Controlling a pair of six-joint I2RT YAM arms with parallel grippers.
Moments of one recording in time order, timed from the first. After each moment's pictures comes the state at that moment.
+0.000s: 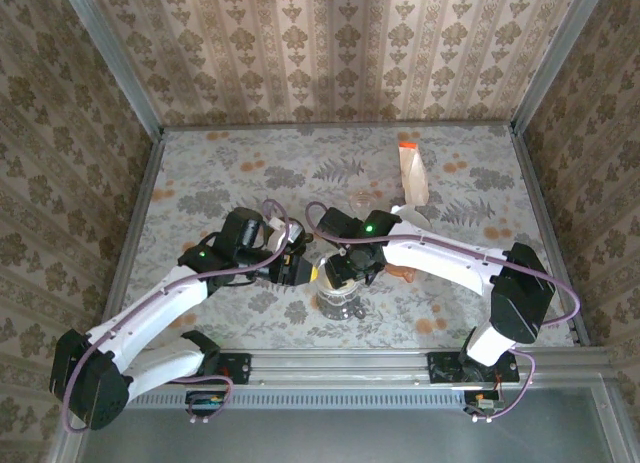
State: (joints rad) left arm -0.65 1.03 0.71 -0.47 0.74 -0.44; right arm 0.92 1.62 1.30 -1.02 0.07 0.54
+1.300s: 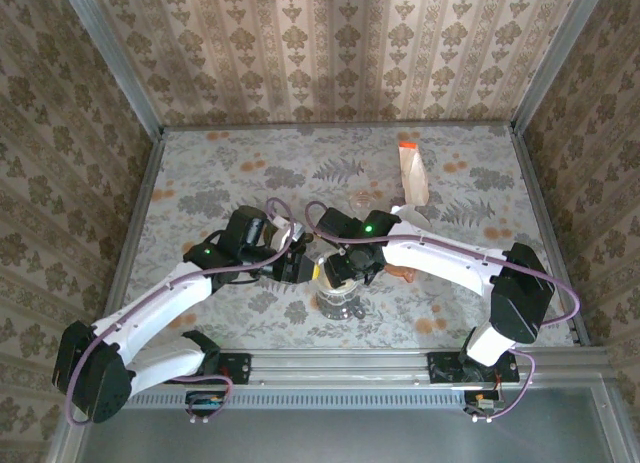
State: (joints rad) left arm -0.66 1.07 0.72 -0.44 0.73 -0.44; right arm 0.93 1.62 1.31 -1.03 0.08 0.55
